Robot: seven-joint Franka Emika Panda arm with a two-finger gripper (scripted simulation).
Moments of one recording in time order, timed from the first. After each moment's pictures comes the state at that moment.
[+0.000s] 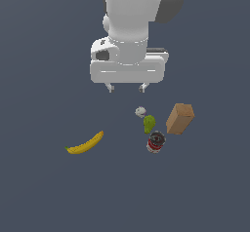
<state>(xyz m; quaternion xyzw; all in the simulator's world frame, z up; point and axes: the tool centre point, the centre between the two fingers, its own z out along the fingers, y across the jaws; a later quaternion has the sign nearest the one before) 0.008 0.006 0.326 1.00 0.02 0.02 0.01</state>
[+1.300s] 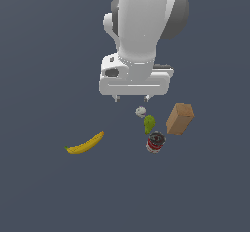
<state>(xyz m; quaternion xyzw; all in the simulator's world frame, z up) 0.020 0.024 0.291 1.00 0.01 0.01 0.02</state>
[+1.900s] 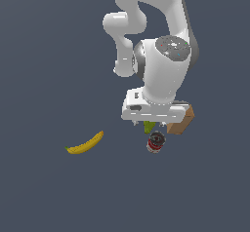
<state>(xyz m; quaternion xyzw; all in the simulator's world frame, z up) 0.058 0.088 0.201 1.00 -0.03 0.00 0.01</state>
